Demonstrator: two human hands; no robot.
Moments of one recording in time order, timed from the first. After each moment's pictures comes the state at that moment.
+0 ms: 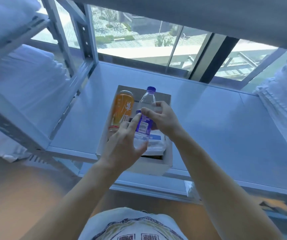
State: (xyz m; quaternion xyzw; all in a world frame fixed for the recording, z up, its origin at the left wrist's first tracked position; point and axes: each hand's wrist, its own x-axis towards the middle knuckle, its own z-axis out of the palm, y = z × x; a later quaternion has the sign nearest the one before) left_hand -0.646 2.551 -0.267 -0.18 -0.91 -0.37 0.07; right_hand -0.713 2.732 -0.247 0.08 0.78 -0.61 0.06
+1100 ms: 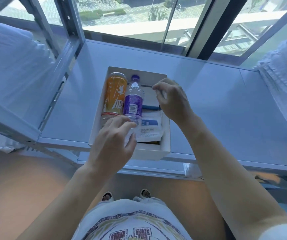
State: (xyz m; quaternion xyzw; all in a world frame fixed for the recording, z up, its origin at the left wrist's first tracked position) left_hand -0.622 2.536 -0.259 -0.22 -0.93 -0.30 0.05; right_hand -0.721 2.775 -0.258 -0.07 0.94 -0.28 -0.17
